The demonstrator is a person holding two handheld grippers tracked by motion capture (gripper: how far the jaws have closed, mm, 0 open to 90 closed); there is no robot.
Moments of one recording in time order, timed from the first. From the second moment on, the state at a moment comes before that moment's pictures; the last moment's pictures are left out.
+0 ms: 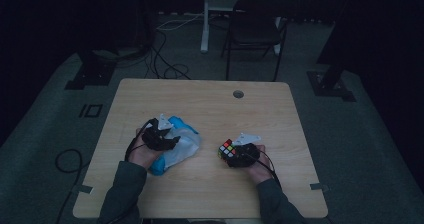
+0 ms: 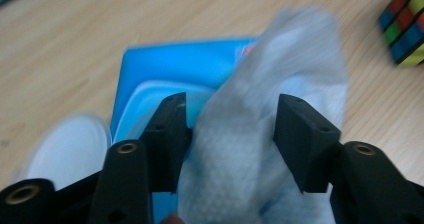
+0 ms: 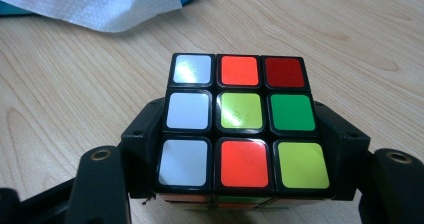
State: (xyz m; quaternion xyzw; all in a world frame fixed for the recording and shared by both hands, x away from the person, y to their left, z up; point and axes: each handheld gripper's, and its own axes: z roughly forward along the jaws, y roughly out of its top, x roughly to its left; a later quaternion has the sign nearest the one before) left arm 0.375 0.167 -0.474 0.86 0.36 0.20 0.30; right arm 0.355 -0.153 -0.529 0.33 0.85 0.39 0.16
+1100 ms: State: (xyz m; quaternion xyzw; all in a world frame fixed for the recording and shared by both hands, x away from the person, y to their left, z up) left arm 0.348 0.129 -0.433 0.84 0.29 0.22 0.41; right arm 0.352 -0.148 -0.529 0.32 0.85 0.39 0.17
